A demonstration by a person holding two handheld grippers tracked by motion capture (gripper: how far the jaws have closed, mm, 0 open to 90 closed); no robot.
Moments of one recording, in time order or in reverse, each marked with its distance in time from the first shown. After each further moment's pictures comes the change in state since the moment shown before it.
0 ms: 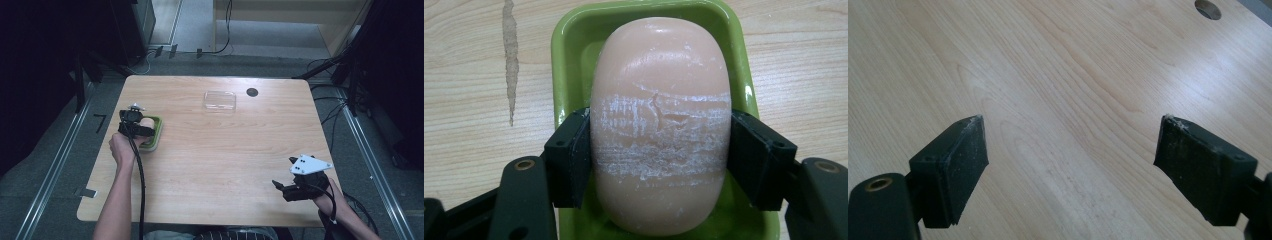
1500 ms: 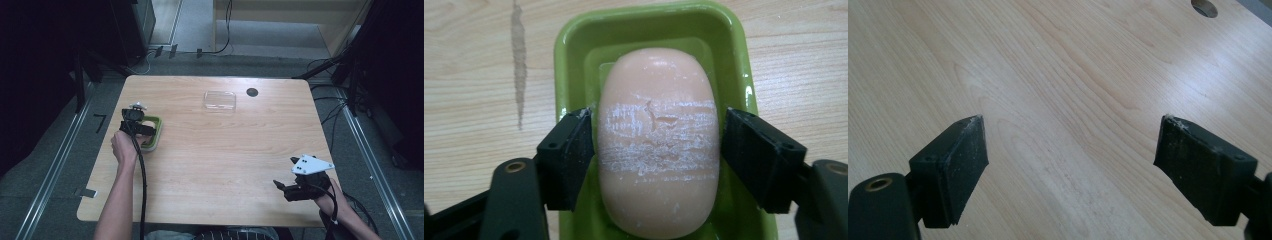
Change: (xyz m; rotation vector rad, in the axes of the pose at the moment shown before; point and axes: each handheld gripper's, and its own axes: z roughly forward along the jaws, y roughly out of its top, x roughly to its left) left arm -0.007 0.006 -0.002 0.016 0.062 0.024; right arm -0.002 -0.003 -0.001 -0.001 -0.005 0.013
